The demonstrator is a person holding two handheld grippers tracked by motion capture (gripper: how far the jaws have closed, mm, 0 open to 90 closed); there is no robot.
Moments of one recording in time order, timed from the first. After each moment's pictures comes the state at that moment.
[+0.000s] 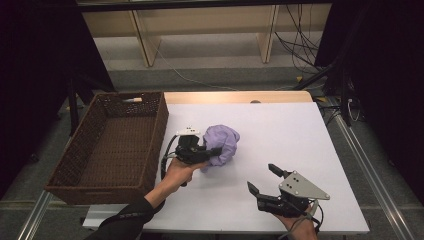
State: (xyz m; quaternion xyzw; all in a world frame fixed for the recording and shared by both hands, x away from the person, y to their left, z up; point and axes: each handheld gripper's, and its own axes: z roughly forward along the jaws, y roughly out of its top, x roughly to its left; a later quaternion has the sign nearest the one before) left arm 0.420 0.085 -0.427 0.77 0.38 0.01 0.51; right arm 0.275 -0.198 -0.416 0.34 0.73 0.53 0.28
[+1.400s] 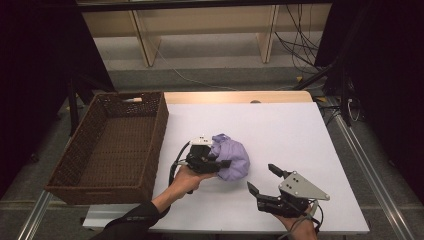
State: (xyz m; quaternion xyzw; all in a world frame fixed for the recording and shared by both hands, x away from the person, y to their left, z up) left arm 0.410 0.060 -0.448 0.80 0.35 -0.01 0.48; right arm 0.275 -0.198 -0.416 0.34 0.73 0.53 0.28
